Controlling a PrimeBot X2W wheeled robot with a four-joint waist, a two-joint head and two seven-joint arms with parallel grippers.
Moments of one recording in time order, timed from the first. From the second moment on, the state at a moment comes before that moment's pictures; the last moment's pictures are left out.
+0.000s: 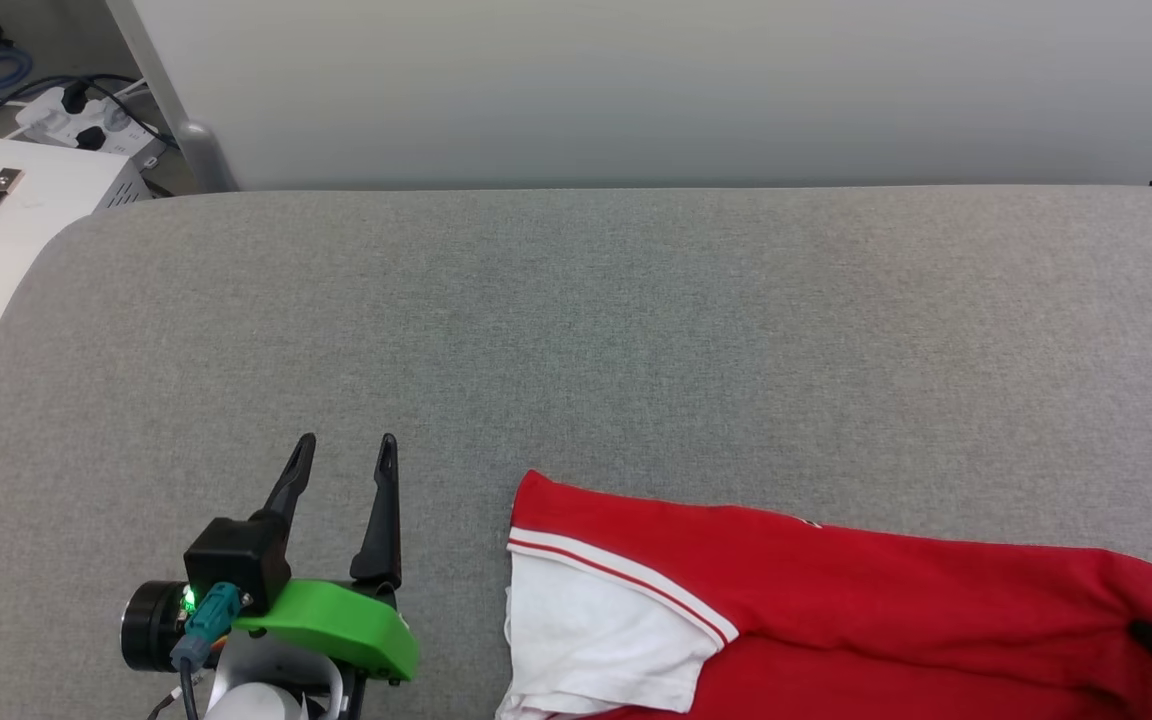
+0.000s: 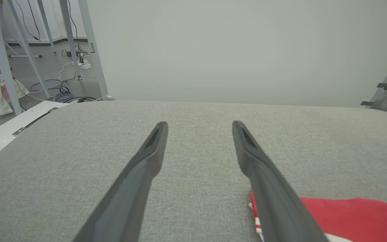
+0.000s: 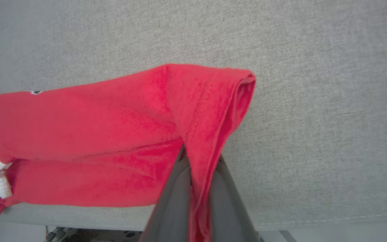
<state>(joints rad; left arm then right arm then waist) -0.06 0.35 -0.38 -0.01 -0.46 0.23 -0.20 0.06 -0.38 -0.23 0.08 0.68 0.13 0.78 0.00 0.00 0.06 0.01</state>
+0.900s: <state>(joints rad) -0.12 0.32 -0.43 0.02 -0.47 0.21 -0.21 -0.08 -0.05 0.06 0.04 1.28 0.13 0.90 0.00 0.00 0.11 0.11</state>
